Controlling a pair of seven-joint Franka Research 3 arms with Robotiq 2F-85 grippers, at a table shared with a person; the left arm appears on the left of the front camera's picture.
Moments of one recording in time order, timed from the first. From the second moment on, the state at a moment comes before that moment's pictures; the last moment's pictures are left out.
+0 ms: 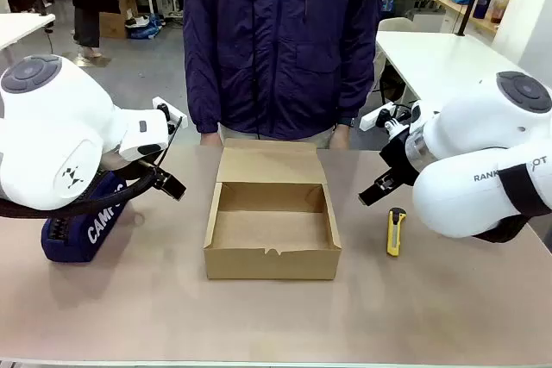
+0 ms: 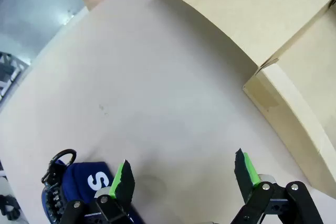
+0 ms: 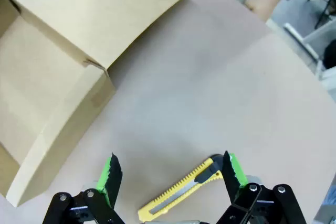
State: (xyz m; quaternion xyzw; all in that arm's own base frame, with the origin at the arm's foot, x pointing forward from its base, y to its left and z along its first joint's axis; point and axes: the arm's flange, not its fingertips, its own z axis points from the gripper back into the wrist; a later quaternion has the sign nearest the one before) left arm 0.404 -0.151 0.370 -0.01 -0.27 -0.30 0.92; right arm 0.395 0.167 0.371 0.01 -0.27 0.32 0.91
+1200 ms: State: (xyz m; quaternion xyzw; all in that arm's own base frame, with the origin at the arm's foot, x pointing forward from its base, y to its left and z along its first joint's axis) left arm 0.404 -0.151 0.370 -0.01 -0.27 -0.30 0.92; right arm 0.395 0.167 0.371 0.01 -0.27 0.32 0.91
